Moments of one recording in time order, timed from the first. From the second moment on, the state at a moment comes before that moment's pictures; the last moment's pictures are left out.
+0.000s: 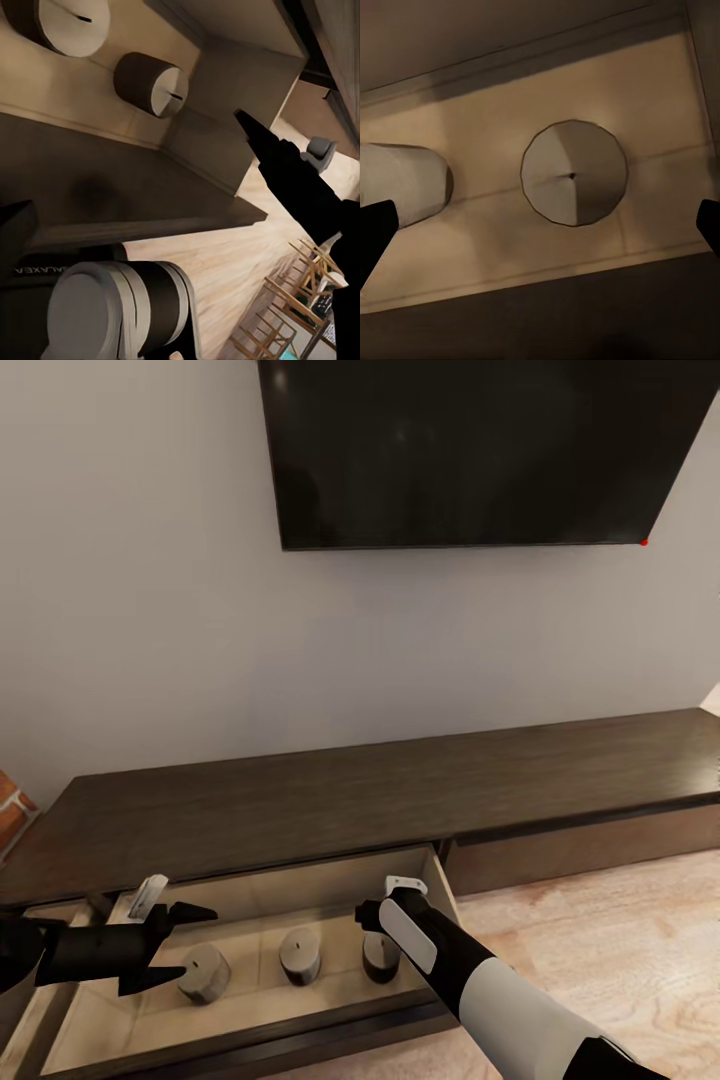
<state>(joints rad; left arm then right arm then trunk) -0.22 0.52 0.03 -1.55 2.35 1.00 0.96 -0.74 0.16 0.68 -0.62 -0.95 0.50 -0.57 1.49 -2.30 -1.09</state>
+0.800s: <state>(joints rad) -0.22 0.52 0.03 -1.54 2.35 1.00 0.97 -0.74 0.16 0.68 -0.70 -0.96 0.52 -0.57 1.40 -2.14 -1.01</state>
